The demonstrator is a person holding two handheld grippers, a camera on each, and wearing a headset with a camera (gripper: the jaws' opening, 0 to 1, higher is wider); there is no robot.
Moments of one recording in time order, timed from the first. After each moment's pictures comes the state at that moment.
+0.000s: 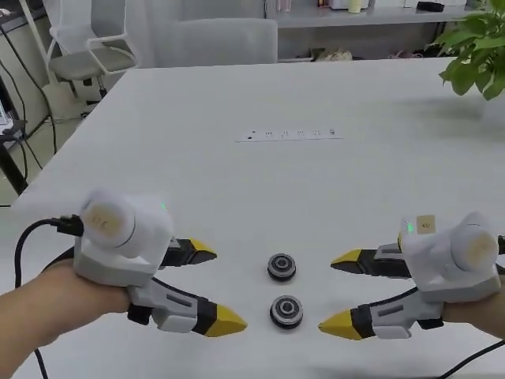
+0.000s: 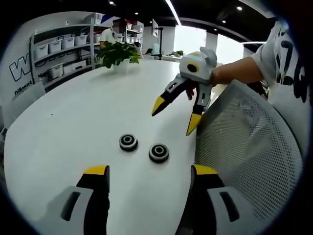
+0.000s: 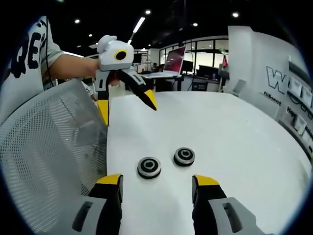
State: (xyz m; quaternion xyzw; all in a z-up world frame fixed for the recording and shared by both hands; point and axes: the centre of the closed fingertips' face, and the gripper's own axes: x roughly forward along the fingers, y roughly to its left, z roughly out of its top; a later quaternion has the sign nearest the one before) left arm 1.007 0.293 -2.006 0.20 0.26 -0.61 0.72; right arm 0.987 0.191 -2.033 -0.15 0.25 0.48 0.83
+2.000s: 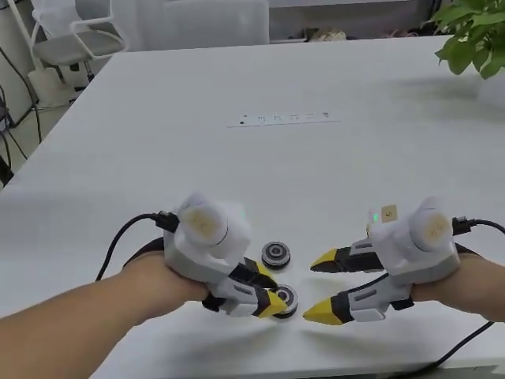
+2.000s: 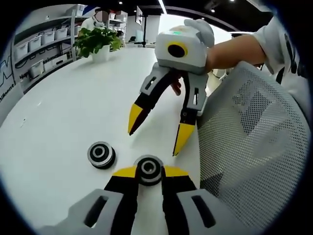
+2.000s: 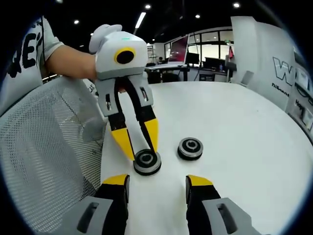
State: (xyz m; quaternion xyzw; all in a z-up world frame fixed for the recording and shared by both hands) left arm 0.995 0.225 -2.063 0.24 0.29 -0.65 0.66; right arm 0.996 0.201 -2.066 -0.14 0.28 0.51 0.80
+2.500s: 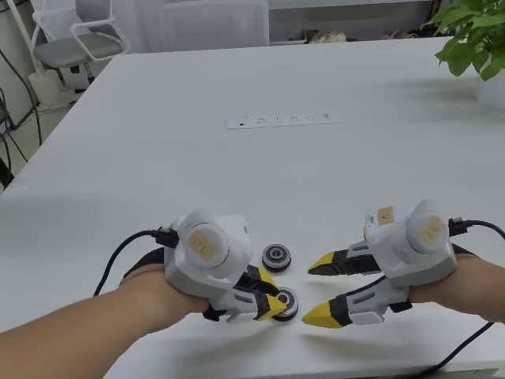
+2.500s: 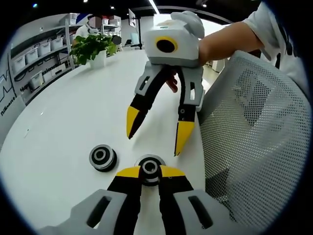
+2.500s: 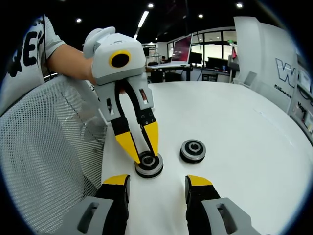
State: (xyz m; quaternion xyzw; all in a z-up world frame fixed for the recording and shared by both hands) left arm 0.996 0.224 -2.062 0.27 0.25 -0.65 0.67; right arm 0.997 0.208 -2.065 -0.15 0.28 0.52 0.79
